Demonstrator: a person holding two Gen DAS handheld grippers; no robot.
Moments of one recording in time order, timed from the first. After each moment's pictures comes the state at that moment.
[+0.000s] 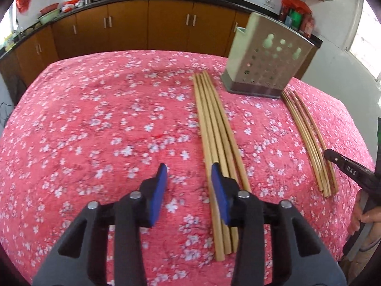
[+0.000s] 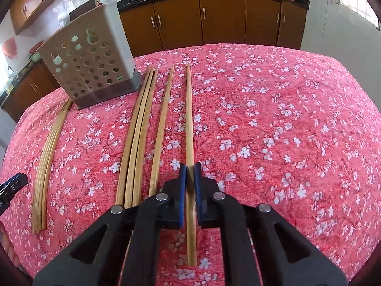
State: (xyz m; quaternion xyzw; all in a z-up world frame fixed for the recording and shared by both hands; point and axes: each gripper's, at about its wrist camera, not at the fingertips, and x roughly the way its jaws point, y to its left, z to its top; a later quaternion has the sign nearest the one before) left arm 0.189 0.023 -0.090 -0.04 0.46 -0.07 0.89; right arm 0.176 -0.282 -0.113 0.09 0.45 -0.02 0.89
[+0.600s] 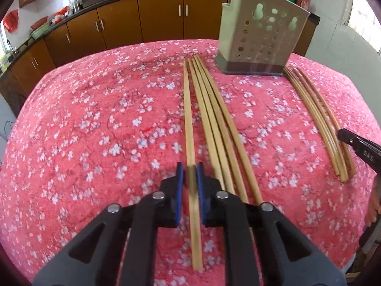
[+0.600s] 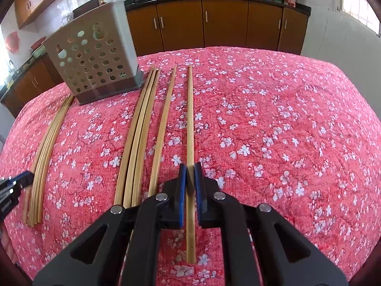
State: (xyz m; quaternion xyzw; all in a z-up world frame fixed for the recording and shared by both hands) left arm 0.200 0.003 -0.107 0.03 0.48 -0.05 0.88; right arm 0.171 -0.277 -0.113 0.06 0.44 -0.01 0.90
